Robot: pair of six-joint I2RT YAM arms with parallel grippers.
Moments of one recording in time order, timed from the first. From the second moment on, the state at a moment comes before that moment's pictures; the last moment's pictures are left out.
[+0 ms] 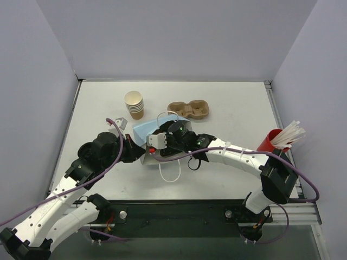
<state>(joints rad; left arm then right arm) -0.61 0.74 0.77 -0.52 0.06 -0.70 0.94 1.55 1.08 -0.18 0.17 -0.97</state>
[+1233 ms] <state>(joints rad) -0.58 0.78 0.77 -0.51 0.10 -0.76 0.91 1.61 0.97 0.06 0.20 -1.02</state>
